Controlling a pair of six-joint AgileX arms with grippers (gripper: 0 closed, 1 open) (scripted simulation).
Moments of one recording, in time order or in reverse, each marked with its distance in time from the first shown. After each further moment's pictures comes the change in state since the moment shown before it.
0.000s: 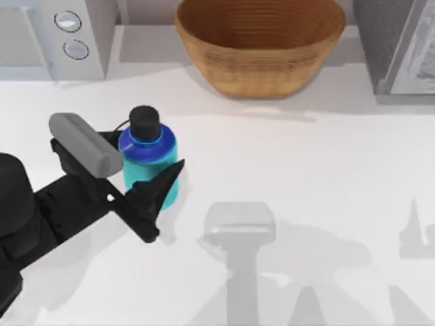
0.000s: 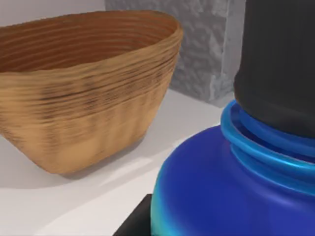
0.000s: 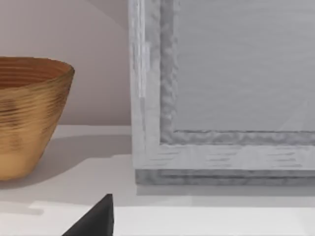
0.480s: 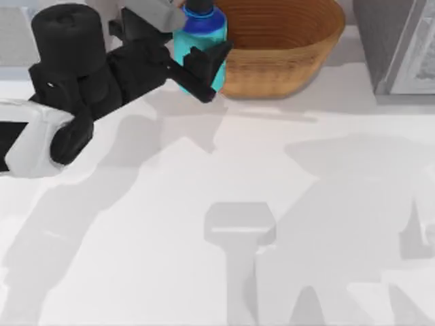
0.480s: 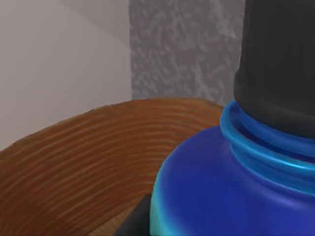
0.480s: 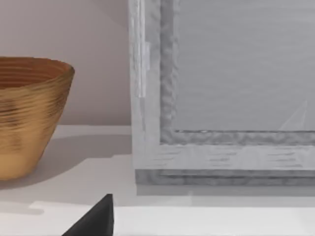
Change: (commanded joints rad) left arm -0.014 0.382 0.652 -0.253 0.004 -0.008; right arm 0.000 0.000 0.000 0.000 0.000 0.000
